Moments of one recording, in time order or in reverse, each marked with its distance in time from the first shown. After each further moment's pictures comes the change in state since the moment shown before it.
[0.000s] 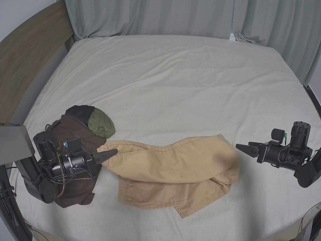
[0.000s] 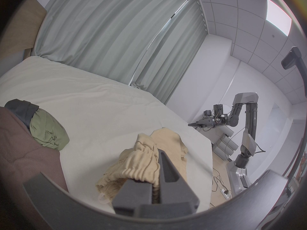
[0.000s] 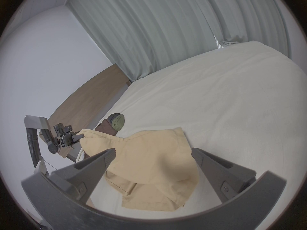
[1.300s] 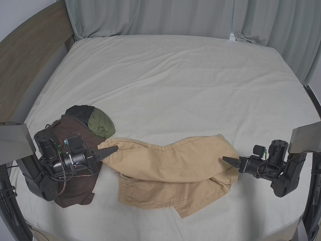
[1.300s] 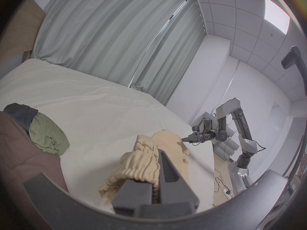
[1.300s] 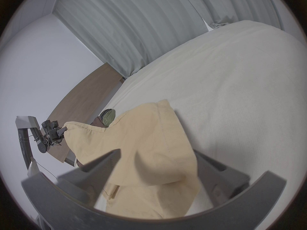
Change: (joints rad) left arm 0.001 0.010 -0.036 0.000 0.000 -0.003; right arm 0.017 0.467 -0.031 -0.426 -0.006 0.114
